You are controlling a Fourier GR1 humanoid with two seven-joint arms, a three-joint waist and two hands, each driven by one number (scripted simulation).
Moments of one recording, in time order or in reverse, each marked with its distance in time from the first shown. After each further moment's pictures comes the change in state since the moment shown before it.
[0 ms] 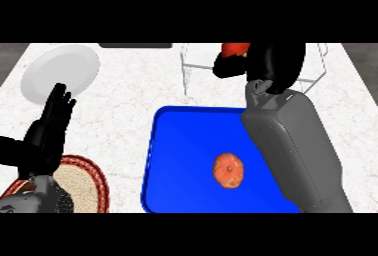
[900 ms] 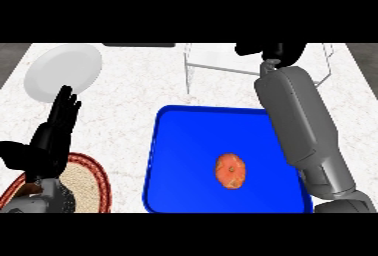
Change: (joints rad) left arm 0.016 -0.042 -0.010 -0.016 -0.035 -0.009 -0.009; right arm -0.121 -0.047 -0.255 0.549 -0.064 -0.424 -0.316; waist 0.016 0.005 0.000
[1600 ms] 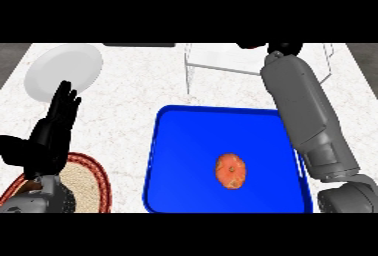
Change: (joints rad) left arm -0.026 -0.013 0.003 -0.034 -0.025 0.009 0.057; right arm -0.112 -0.031 -0.154 0.267 -0.243 -0.090 -0.297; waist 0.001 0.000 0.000
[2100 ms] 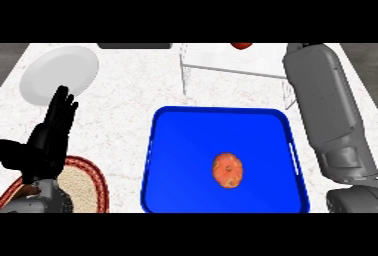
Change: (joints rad) left arm 0.030 -0.005 0.016 0.004 -0.005 -0.005 -0.012; right arm 0.021 -0.043 -0.034 -0.186 -0.082 -0.028 -0.003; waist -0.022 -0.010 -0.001
